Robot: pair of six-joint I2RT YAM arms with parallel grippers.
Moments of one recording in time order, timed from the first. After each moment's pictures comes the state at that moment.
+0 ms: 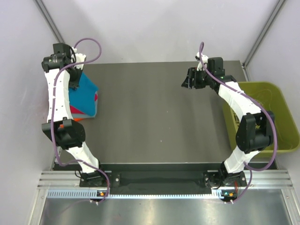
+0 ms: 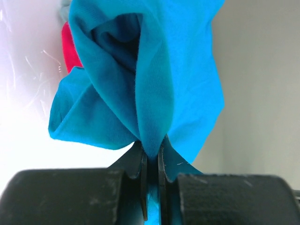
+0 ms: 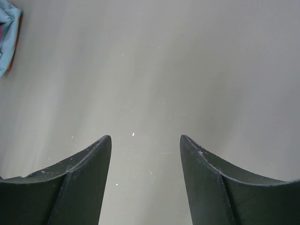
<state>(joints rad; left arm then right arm) 0.19 1.79 2.09 -1.33 -0.09 0.43 0.20 1.68 1.42 -0.38 -0.43 0.16</state>
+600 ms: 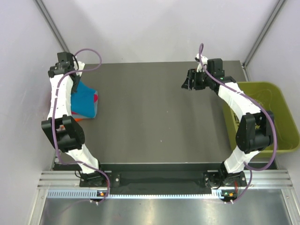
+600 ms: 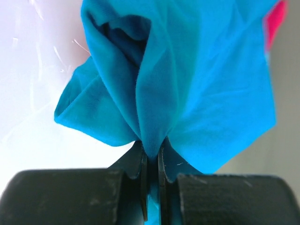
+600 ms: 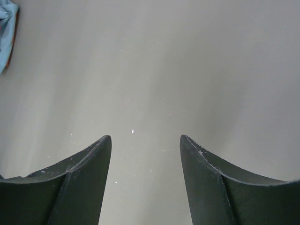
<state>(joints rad) 0.21 1.75 1.85 -1.09 -0.28 0.48 0.20 1.68 1.40 -0.38 -0.44 0.16</state>
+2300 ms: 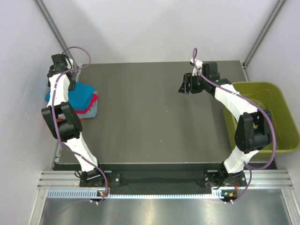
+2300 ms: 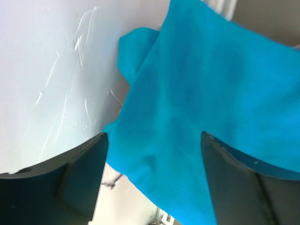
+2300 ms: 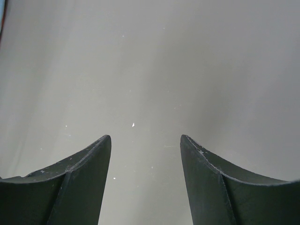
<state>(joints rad) 0.33 1.96 1.83 -0.68 -0.38 0.44 0.25 1.69 1.36 -0.36 -0.41 0.14</state>
